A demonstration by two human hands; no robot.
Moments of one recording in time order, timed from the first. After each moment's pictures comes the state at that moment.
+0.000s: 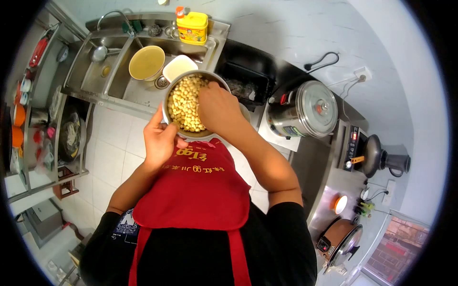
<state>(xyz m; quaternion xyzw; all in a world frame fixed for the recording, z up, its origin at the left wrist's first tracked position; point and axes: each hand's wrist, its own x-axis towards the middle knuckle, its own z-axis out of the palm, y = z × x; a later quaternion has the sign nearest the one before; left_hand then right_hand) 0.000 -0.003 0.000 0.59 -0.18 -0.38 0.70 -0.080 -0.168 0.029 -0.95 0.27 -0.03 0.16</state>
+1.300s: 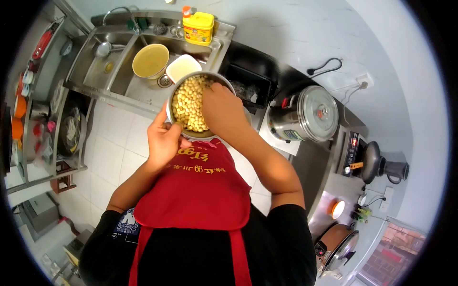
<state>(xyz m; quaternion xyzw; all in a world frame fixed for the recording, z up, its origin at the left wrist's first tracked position) -0.002 0.001 0.003 0.59 -0.17 -0.39 0.68 -0.086 -0.163 0.018 -0.96 0.21 -0.14 0.09</state>
